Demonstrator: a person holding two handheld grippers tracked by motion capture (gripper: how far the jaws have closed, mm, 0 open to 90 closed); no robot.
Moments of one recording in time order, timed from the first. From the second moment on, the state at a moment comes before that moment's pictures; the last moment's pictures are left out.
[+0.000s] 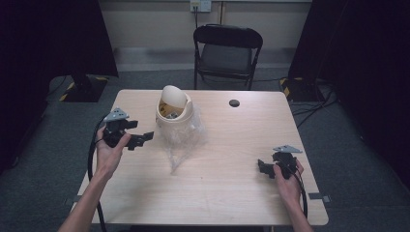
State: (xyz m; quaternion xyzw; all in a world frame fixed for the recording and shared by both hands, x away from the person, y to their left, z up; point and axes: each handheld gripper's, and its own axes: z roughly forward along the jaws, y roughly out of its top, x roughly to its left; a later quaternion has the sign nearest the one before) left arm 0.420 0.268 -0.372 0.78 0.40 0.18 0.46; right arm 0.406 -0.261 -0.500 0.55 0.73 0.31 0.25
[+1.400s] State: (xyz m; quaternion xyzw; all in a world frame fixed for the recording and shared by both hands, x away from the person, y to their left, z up) left arm 0.358 0.282 -0.495 0.82 0.43 0.16 0.35; right arm 0.406 -0.261 -0.500 0.55 0.73 0.31 0.25
